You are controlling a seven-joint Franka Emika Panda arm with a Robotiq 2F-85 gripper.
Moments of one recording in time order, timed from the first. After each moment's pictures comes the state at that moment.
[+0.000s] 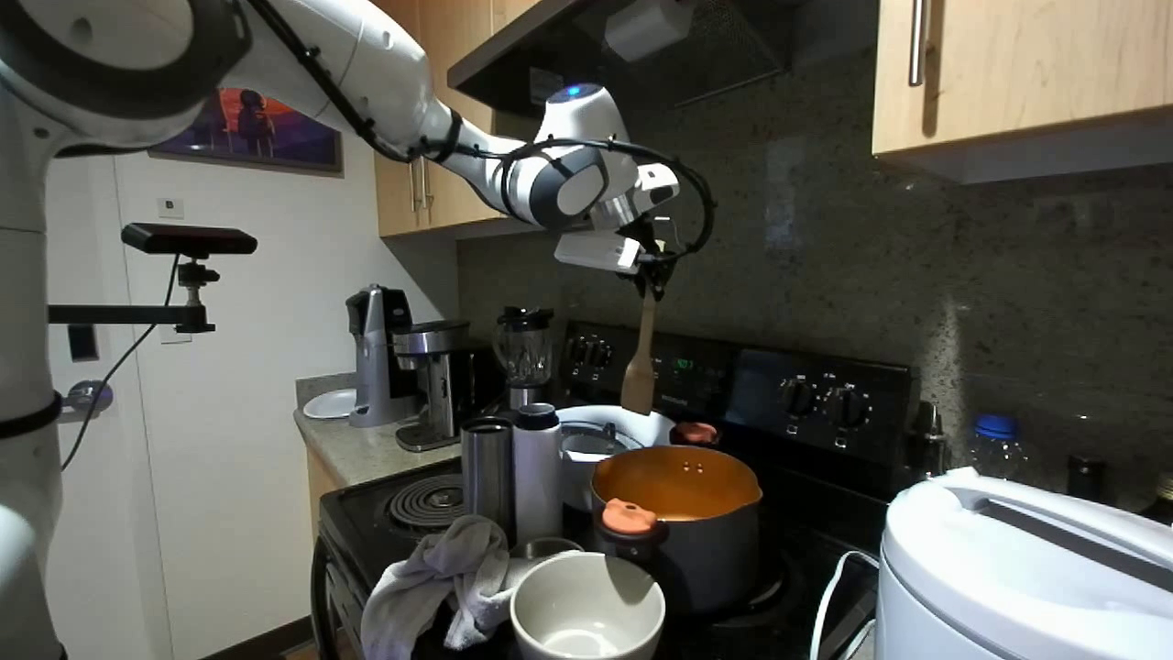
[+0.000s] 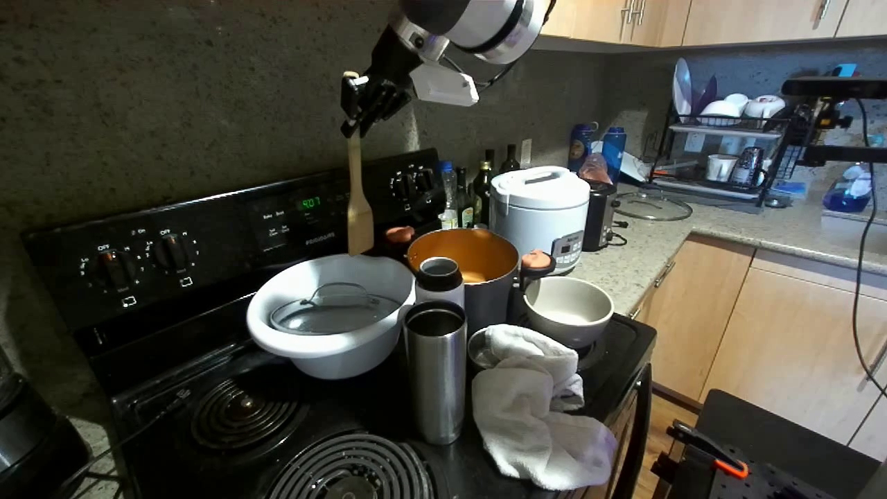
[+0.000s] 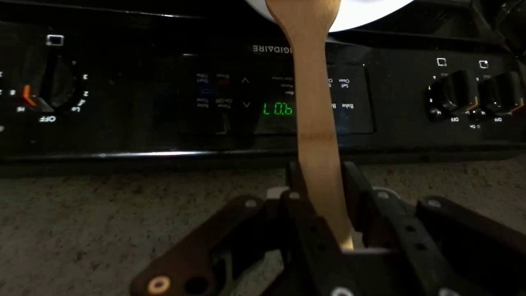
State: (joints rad) arm 0.05 0.09 0.06 -1.82 0.30 2.65 -0.27
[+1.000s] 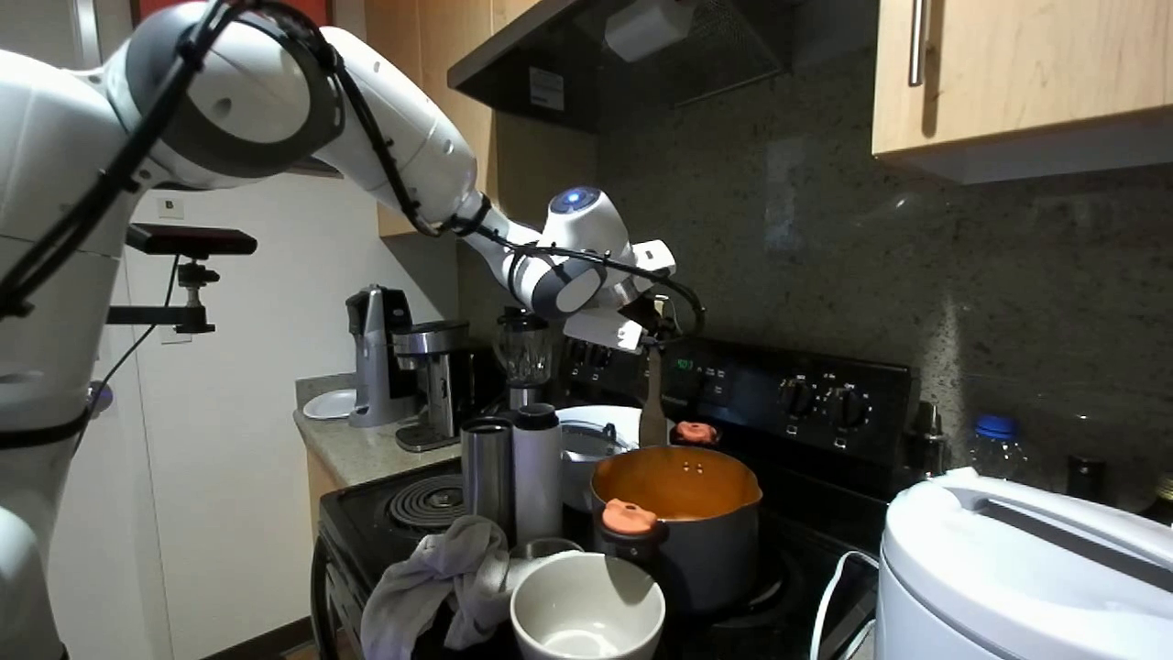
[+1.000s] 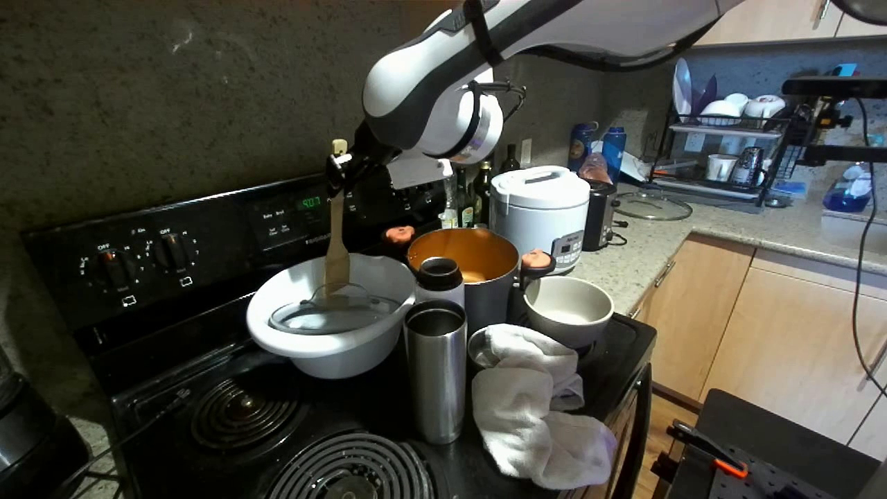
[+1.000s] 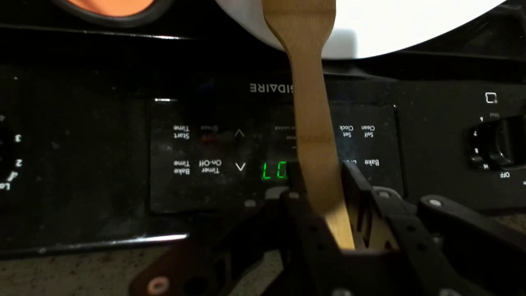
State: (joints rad) arm 0.07 0.26 0.10 -1.89 0.39 2.97 -0.37
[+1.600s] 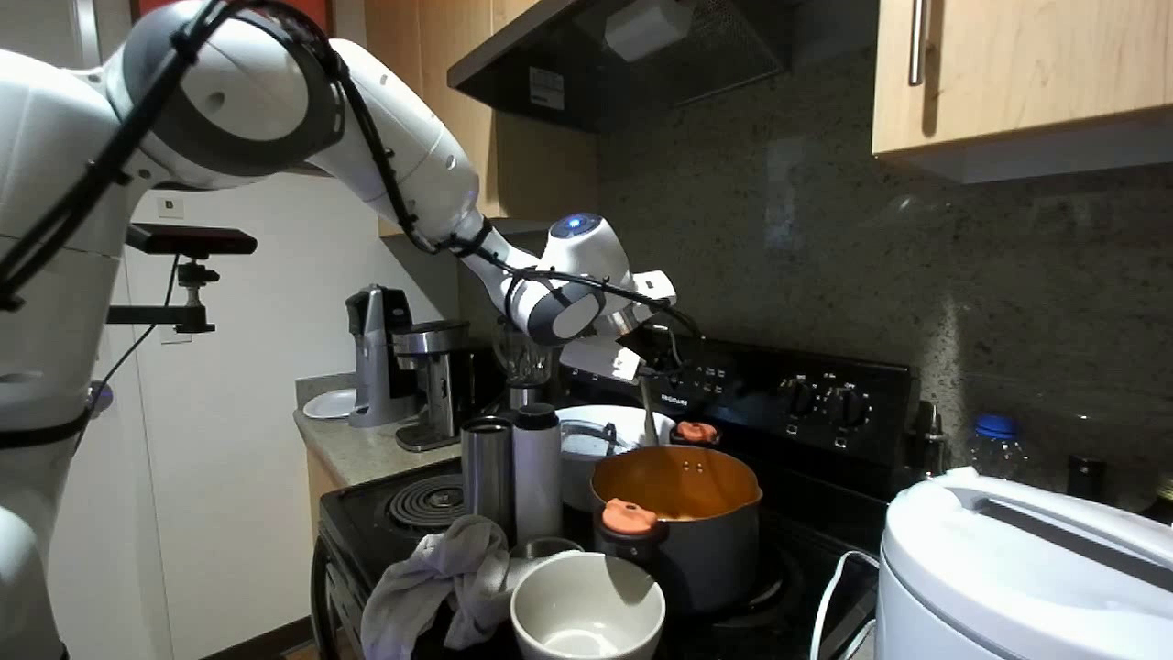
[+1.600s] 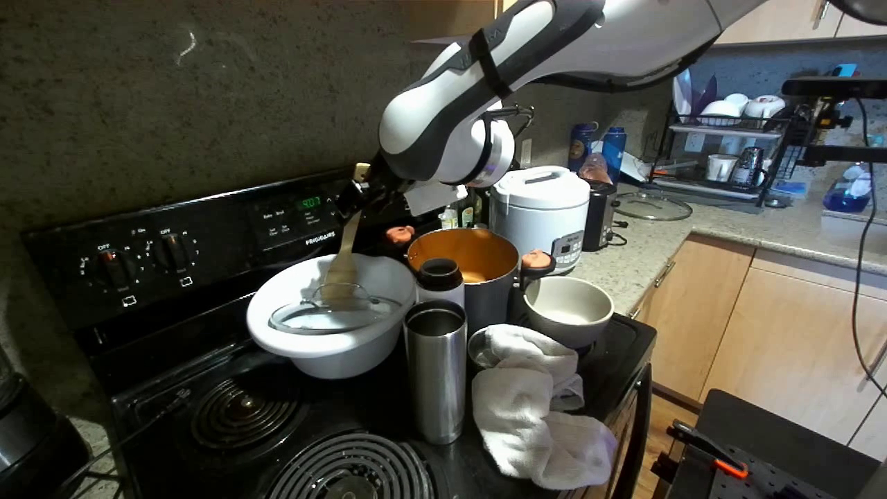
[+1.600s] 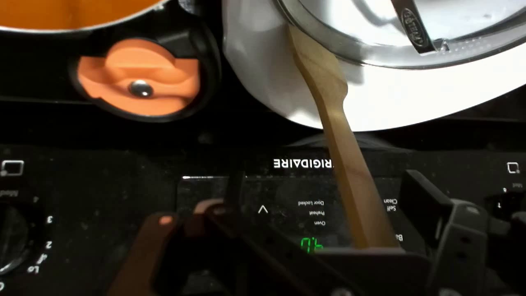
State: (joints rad) arm 0.07 0.26 0.08 -1.98 0.36 2.98 -0.37
